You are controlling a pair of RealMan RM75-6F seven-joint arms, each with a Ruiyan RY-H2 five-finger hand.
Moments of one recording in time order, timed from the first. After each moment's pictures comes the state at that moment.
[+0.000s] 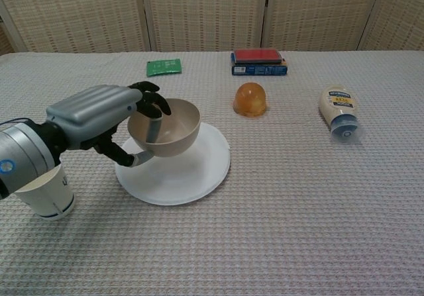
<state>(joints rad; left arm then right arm) -0.64 -1.65 -0.09 -1.55 1.35 1.16 0.44 0.13 -1.00 0.06 -1.52 -1.51 1.40 0.34</state>
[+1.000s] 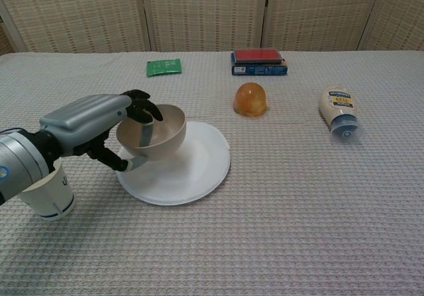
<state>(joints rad) -0.60 -1.67 -0.09 -1.49 1.36 1.16 0.33 0.05 -0.86 -0.01 -1.52 -1.68 1.58 0.54</state>
